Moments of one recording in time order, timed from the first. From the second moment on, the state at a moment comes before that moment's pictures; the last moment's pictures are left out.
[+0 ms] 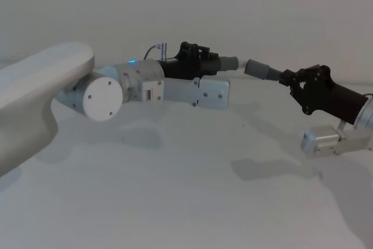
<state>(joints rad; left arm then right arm) -0.94 0.50 1.04 -1.37 0.35 -0.02 -0.30 0.63 0.56 -0.54 -1.17 -0.87 -0.65 0.02</state>
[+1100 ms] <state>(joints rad) -0.94 0.50 1.04 -1.37 0.35 -0.02 -0.30 0.71 0.59 -0.59 -1.11 -0.95 -0.70 -0.03</state>
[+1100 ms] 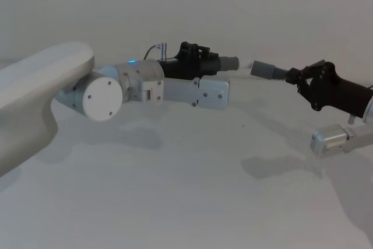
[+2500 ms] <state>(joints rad) -0.94 0.50 1.04 -1.37 0.35 -0.02 -0.30 0.76 0.57 -0.64 -1.07 -0.95 -0.70 -0.03</state>
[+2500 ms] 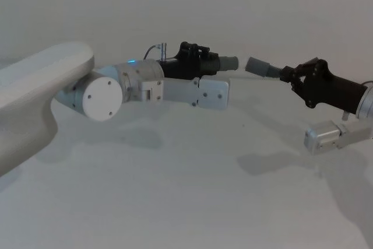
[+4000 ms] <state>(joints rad) -0.94 0.50 1.04 -1.37 0.35 -0.02 -0.30 0.76 0.55 -0.65 -1.05 -0.94 -0.69 -0.06</state>
